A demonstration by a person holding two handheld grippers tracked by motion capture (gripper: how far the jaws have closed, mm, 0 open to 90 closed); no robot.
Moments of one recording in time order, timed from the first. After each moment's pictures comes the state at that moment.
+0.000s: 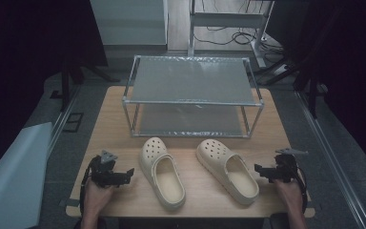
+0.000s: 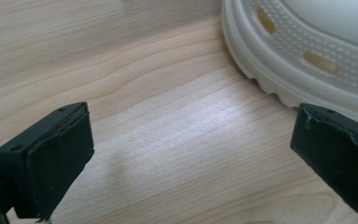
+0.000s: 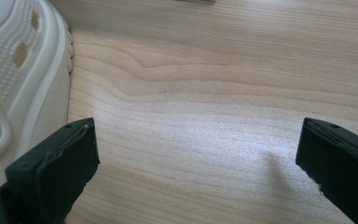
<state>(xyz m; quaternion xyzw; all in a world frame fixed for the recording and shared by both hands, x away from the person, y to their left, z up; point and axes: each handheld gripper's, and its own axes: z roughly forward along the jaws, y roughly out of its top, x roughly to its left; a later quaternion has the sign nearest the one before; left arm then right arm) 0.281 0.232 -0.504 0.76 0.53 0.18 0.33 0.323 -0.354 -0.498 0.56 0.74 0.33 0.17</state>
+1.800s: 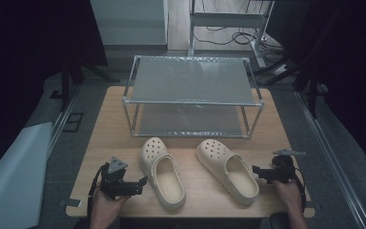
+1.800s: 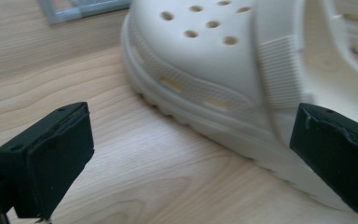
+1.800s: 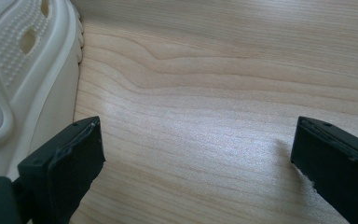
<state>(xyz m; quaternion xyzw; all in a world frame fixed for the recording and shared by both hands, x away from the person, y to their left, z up) 0.238 0.180 -0.462 0.77 0.50 0.16 0.37 0.324 -0.351 -0.507 0.54 0.75 0.34 0.15</state>
